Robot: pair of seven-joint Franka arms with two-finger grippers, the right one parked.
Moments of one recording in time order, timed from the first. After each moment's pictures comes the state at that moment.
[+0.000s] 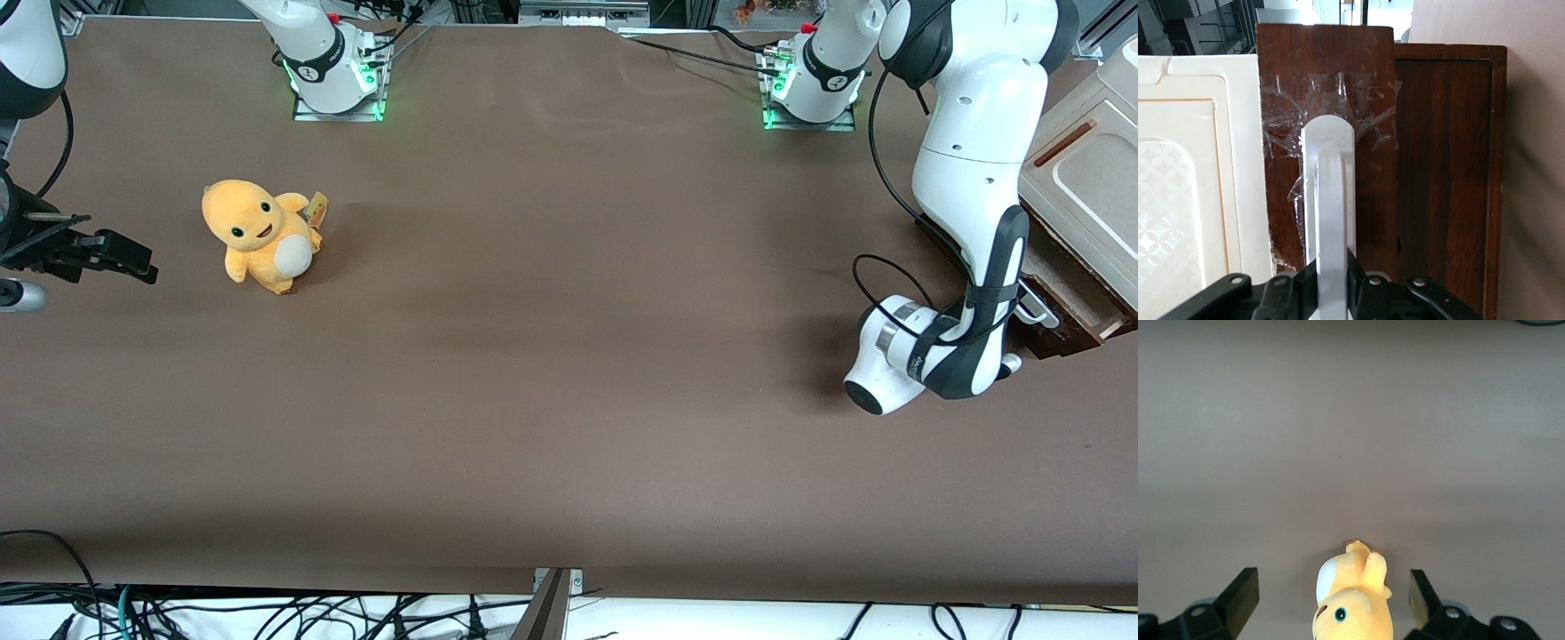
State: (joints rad) arm -0.02 0.90 -0.04 -1.50 1.02 1.20 -0.95
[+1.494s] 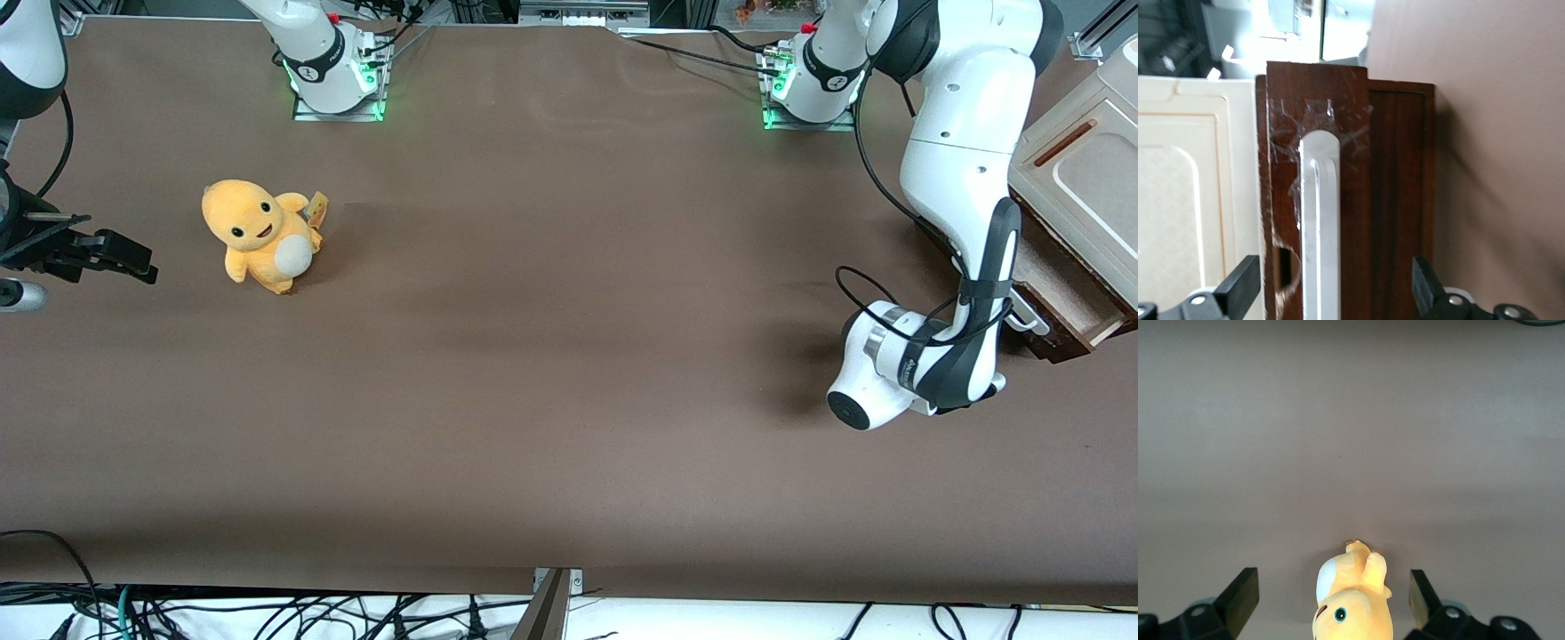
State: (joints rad) arm -0.06 0.91 -0.08 -1.32 0.90 1.22 -0.92
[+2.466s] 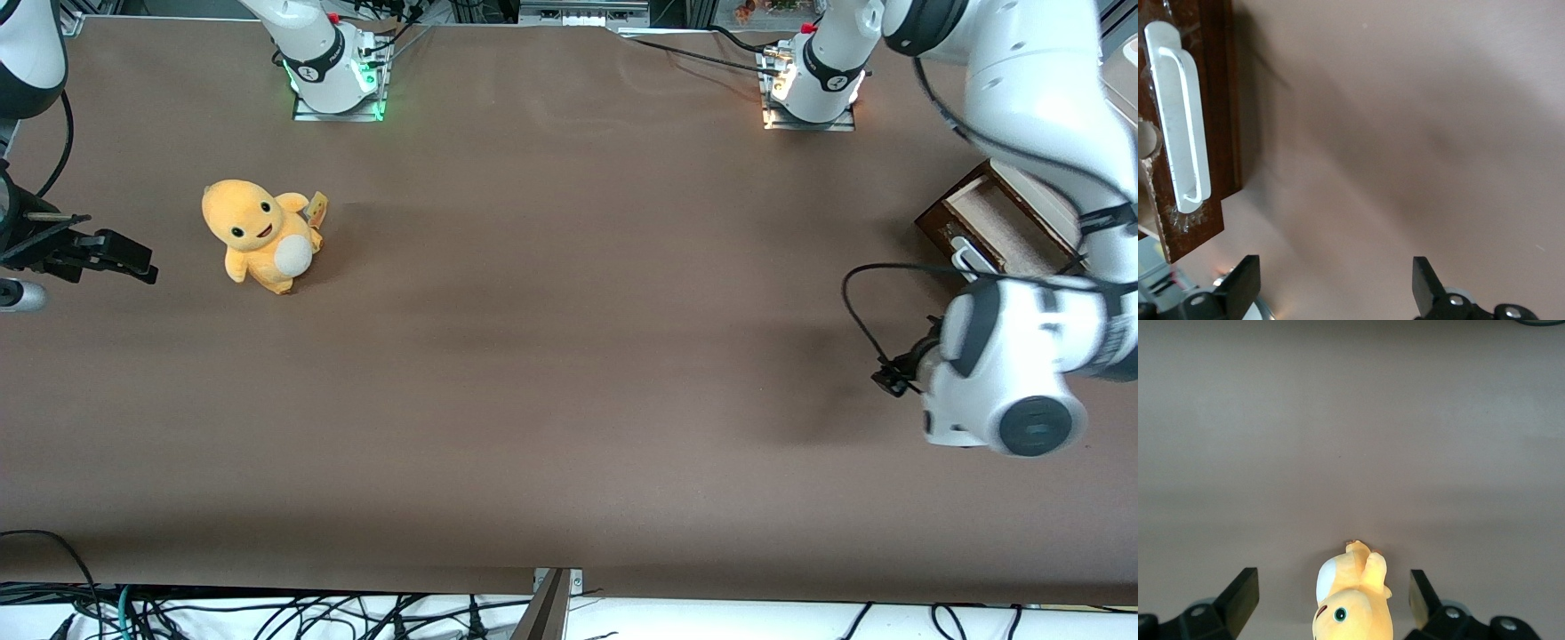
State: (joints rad) arm 0.01 0.79 -0.08 -0.97 0.13 1.28 -0.84
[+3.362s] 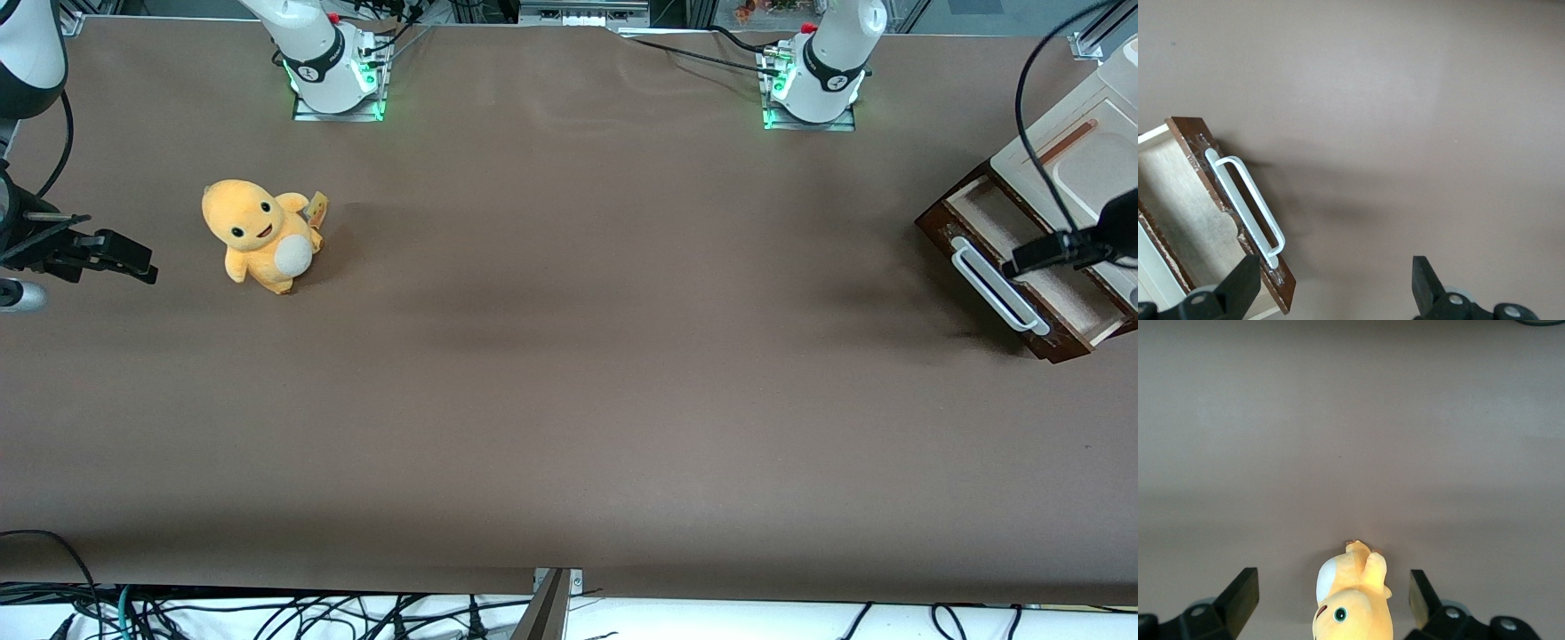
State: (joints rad) arm 0.06 0.09 0.06 -1.59 -0.06 1.63 -0.02
